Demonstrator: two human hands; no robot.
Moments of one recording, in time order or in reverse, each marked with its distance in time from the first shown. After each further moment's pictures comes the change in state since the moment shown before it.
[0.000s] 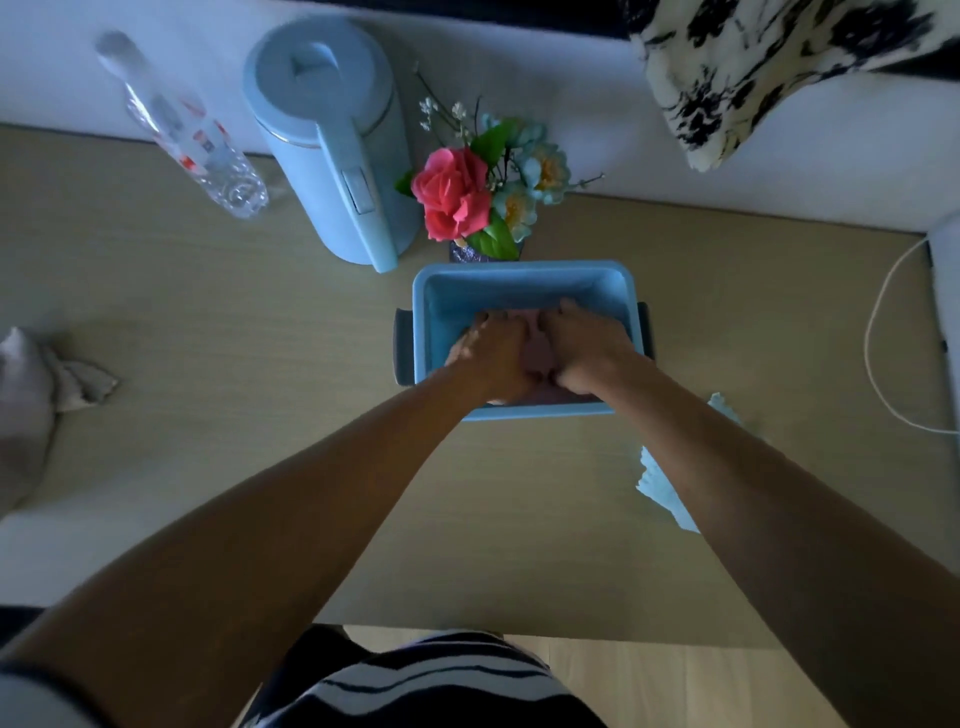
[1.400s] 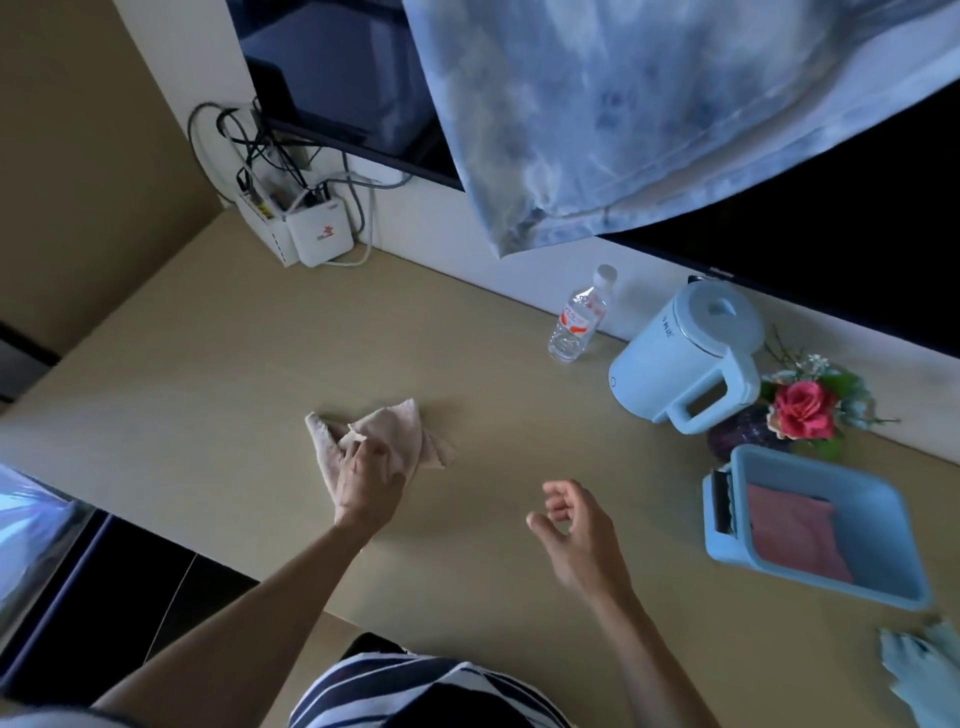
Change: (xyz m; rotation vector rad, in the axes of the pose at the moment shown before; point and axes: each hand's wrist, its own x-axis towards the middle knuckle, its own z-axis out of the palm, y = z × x) left_hand -0.250 -0.479 -0.070 -0.406 0.612 -0.627; right_hand -0.061 -0.407 0.004 0.952 0.317 -0.040
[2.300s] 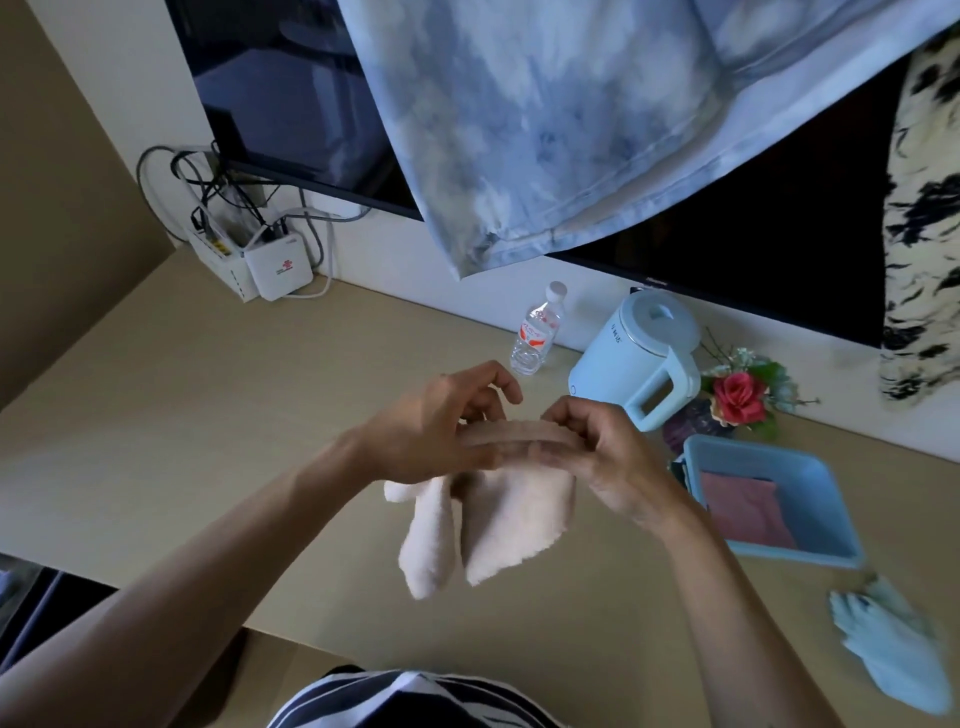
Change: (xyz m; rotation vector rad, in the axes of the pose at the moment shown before) left_hand -0.069 0.184 -0.156 -0.270 -0.611 0.906; right_hand 0.008 -0.124 -0.098 0.288 -0.273 -0.189
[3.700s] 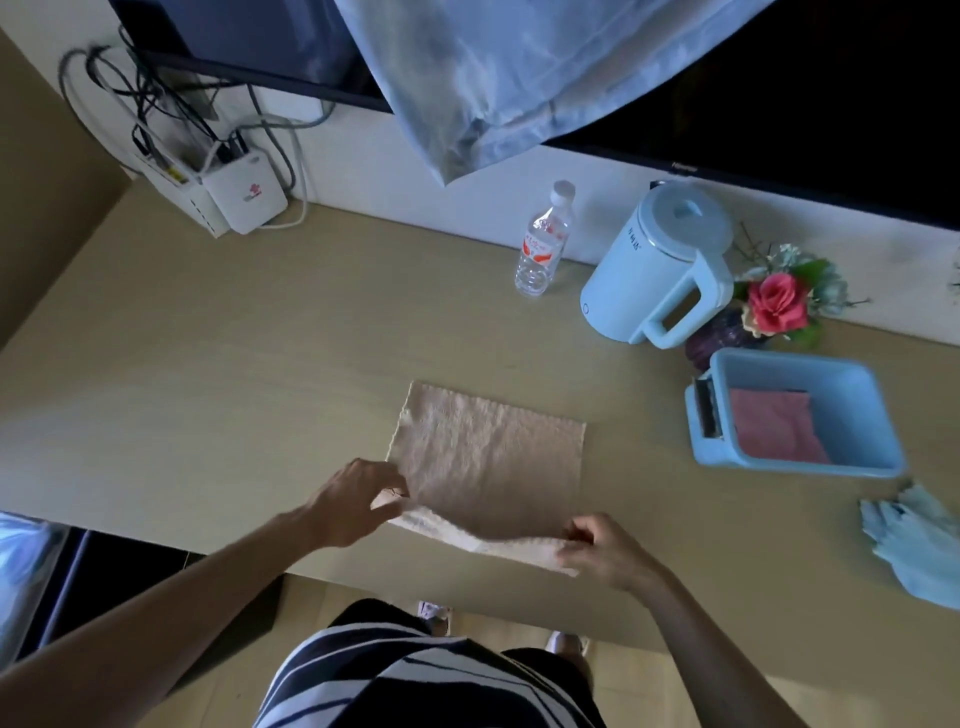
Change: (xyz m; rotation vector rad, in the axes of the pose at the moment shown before) left_hand -0.095 -0.207 0.084 0.408 -0.097 -0.286; right_hand -0.077 0.231 0.040 -0.149 -0.113 0.620
